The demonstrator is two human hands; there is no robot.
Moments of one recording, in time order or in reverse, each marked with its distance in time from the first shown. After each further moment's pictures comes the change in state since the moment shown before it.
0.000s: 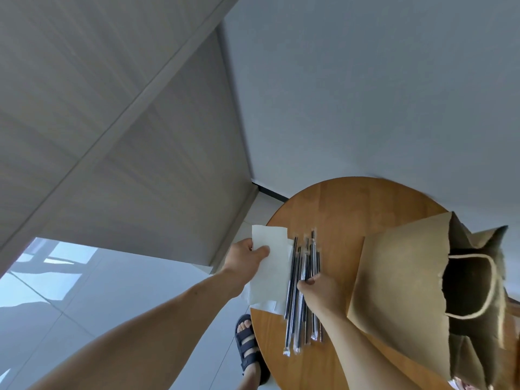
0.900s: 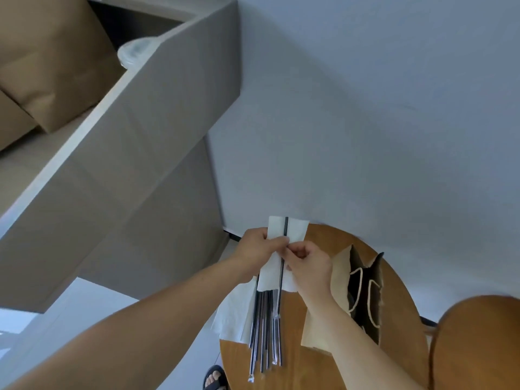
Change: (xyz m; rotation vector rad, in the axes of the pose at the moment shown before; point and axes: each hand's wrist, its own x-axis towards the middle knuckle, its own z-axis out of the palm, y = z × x) left_hand -0.101 0.151 0.028 -0.070 -0.268 0.366; right_hand -0.102 -0.100 -0.167 0.683 0.347 -0.412
